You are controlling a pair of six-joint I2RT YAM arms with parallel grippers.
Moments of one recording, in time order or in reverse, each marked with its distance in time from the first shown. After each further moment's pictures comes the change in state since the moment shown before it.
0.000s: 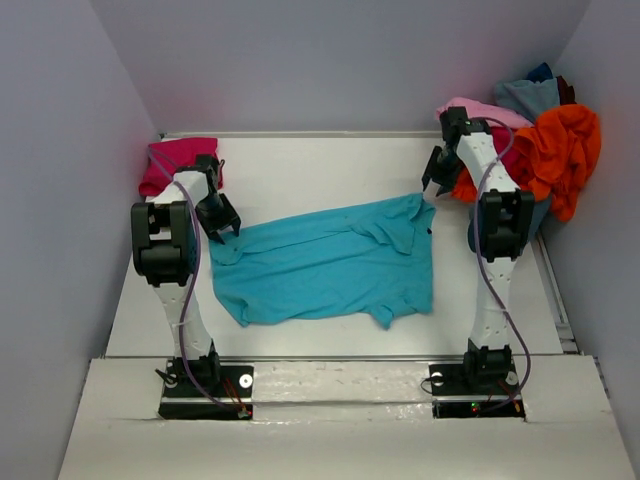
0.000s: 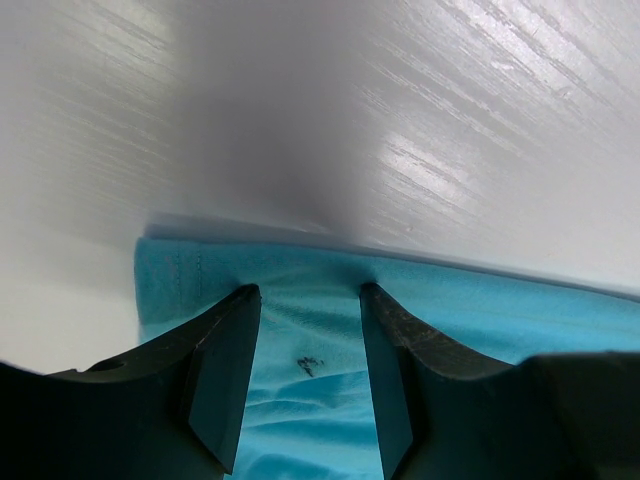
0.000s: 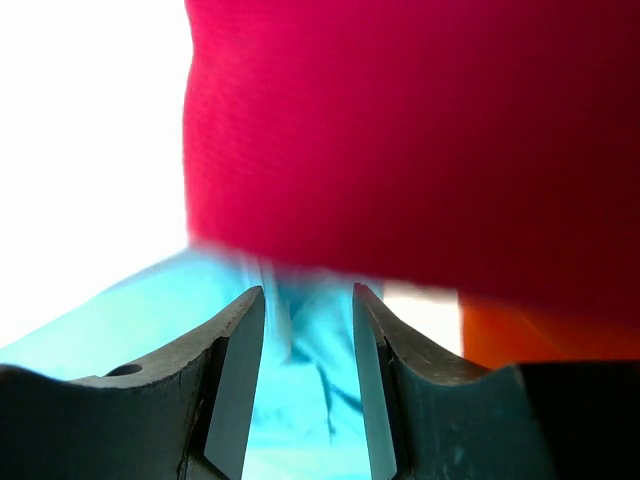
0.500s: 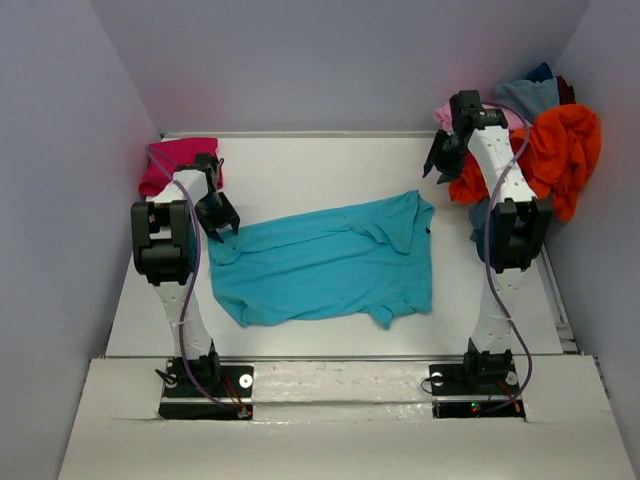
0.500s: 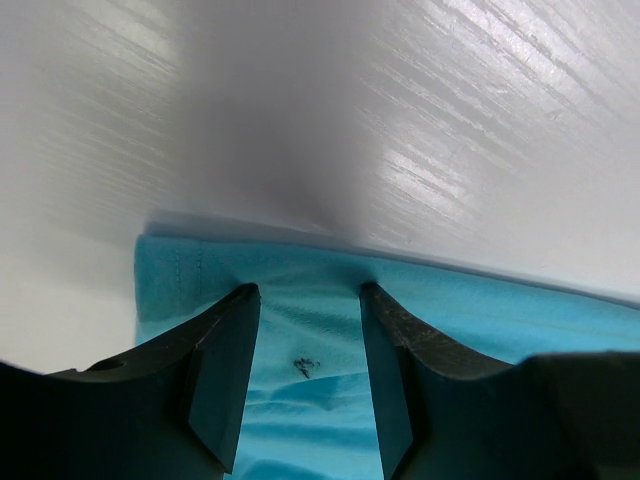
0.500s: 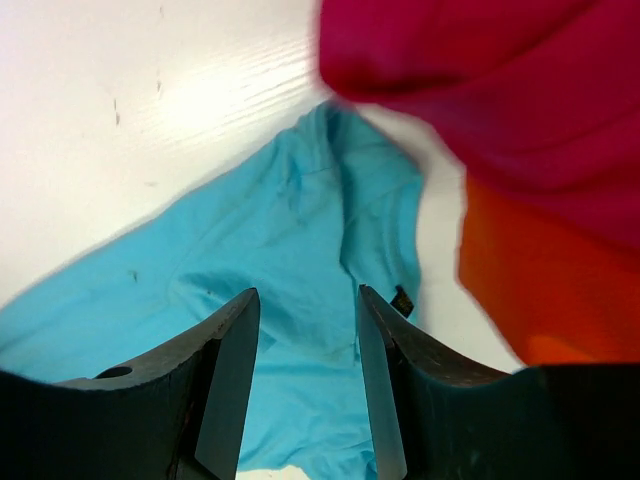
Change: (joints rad) left arm 0.004 0.010 0.019 -0.004 -0.009 -0.004; right arm 0.003 -0.195 -0.032 -0.030 -0.124 -0.006
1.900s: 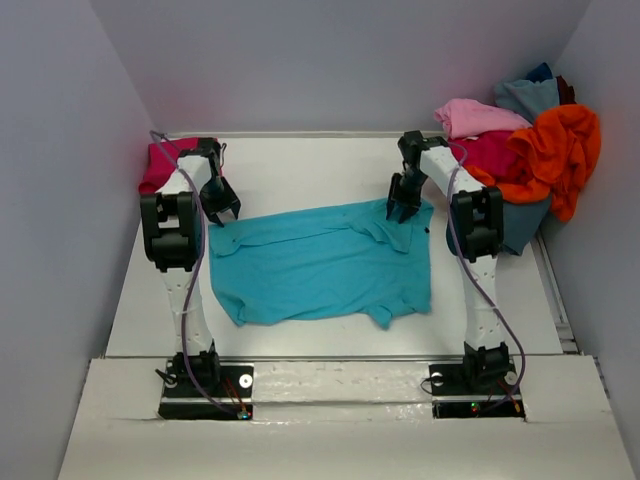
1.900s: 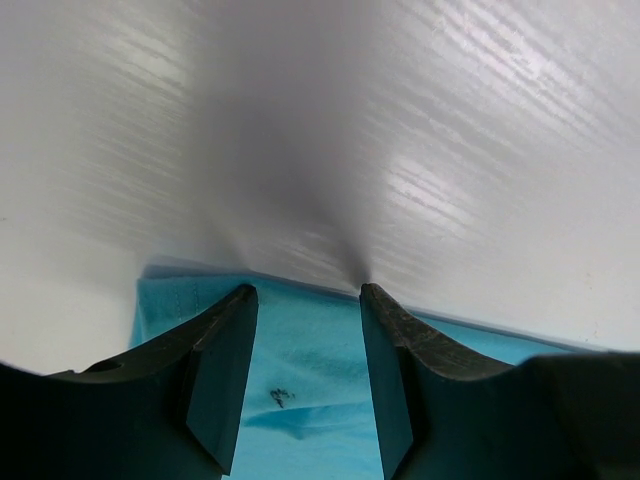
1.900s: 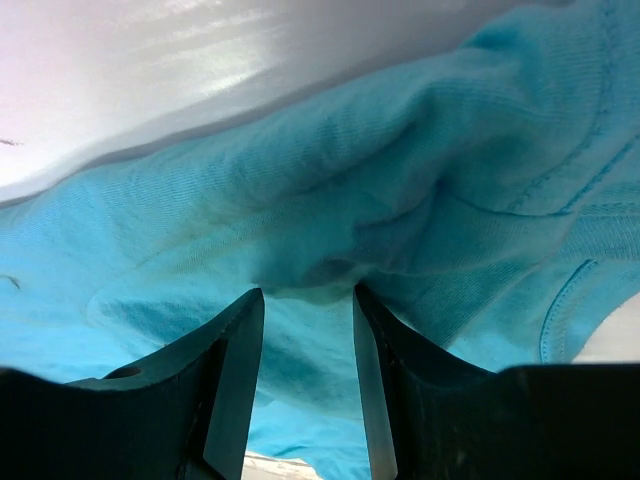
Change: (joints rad) left arm -0.005 0.165 0.265 -0.072 -0.022 0.008; right arm 0.163 0.254 -0.077 0.012 -0.069 0.012
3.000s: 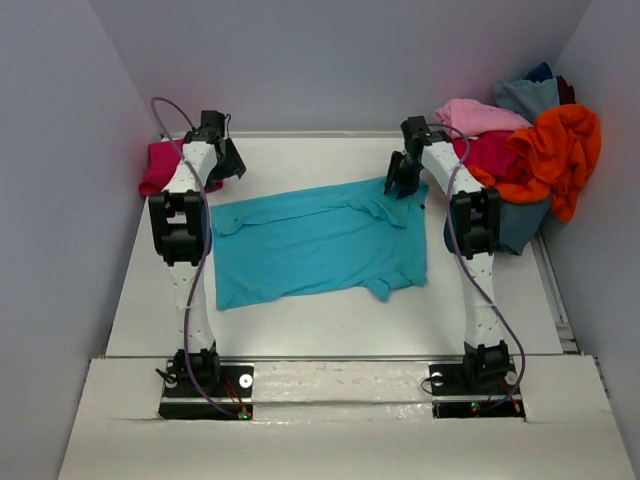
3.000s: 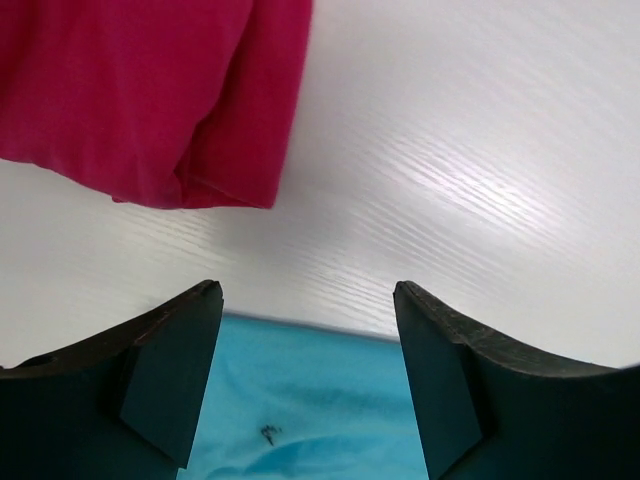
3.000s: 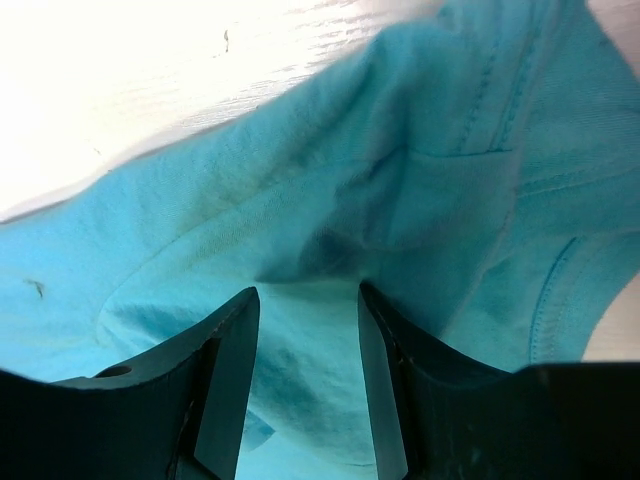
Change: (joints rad) left arm -0.029 0.131 0.311 0.130 -0.111 0.064; right arm -0.024 0.095 0.195 0.159 0.036 -0.012
